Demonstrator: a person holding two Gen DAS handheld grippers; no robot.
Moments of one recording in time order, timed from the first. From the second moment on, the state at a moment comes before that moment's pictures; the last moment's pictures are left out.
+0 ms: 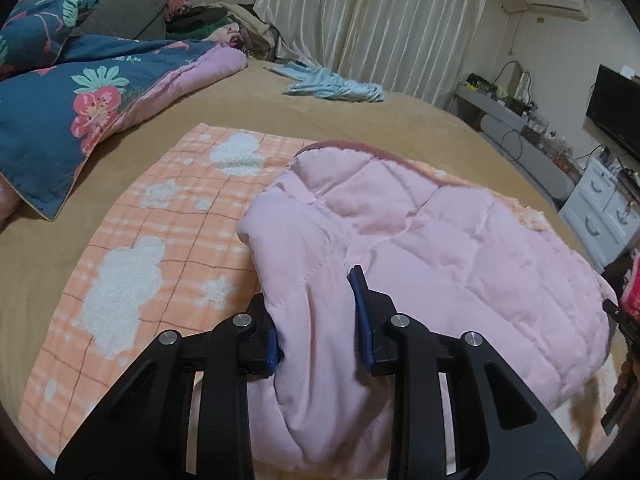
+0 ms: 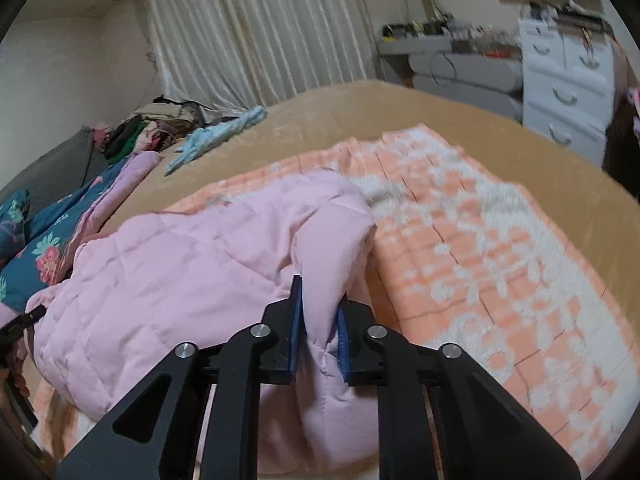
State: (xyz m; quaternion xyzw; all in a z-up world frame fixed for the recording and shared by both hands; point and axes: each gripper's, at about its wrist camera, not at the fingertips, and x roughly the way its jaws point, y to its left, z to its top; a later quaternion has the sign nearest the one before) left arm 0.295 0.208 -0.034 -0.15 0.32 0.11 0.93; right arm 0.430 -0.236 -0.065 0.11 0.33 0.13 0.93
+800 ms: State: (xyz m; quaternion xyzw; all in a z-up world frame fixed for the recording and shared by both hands) left arm 0.284 0.218 -0.041 -0.20 0.36 0.13 0.90; right arm 0.411 -0.240 -0.063 0.12 0.34 0.11 0.93
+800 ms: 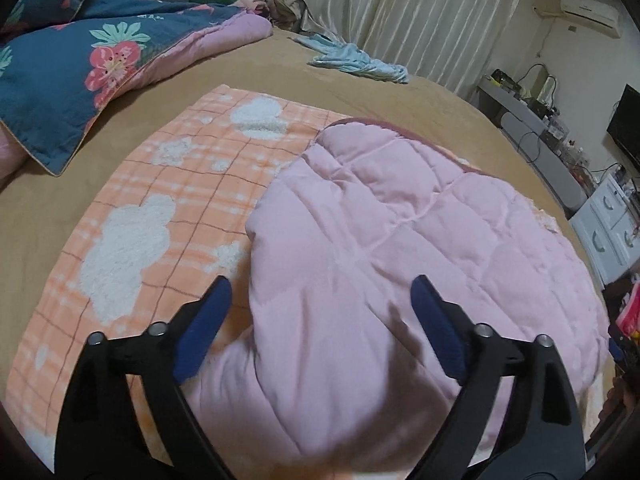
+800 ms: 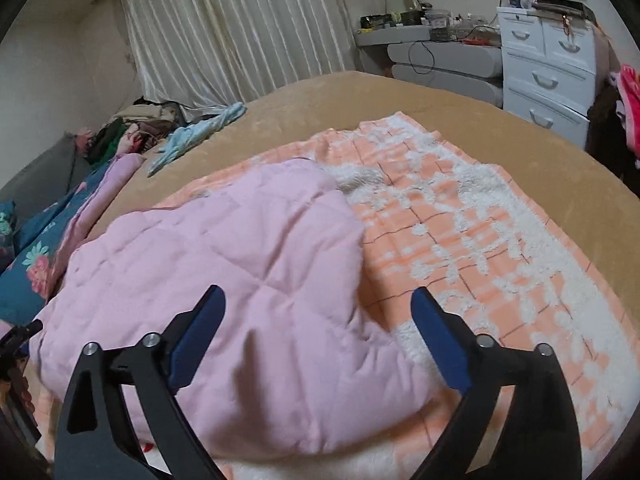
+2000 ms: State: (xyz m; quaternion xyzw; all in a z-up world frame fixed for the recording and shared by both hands) left arm 0.214 0.184 -0.073 -0.28 0.38 0.11 0.87; right arm 0.339 -0.226 -0.085 0.20 0.36 0.10 0.90
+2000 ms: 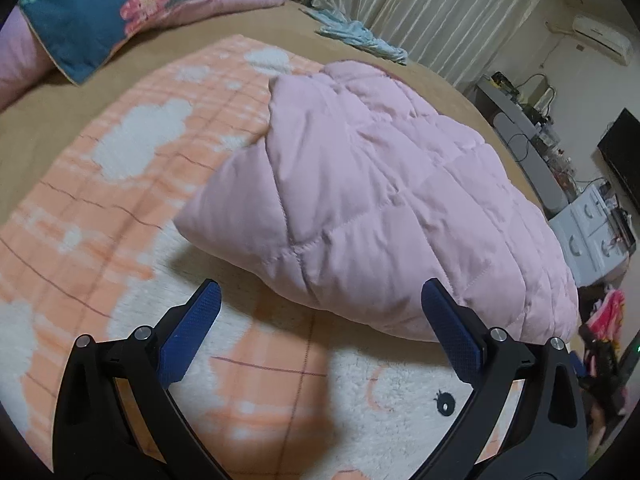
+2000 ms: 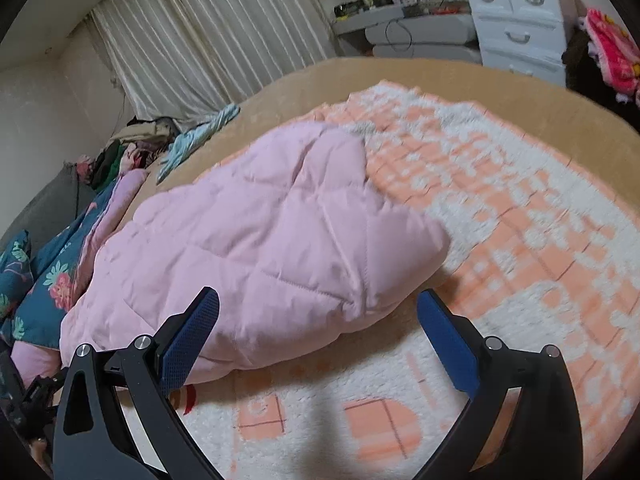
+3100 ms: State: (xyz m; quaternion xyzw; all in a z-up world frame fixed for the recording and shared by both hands) left arm 0.272 0.217 -0.117 -0.44 0.33 0.06 0.83; right arm 0.426 -0.206 -0.135 0.27 0.40 0.18 0.85
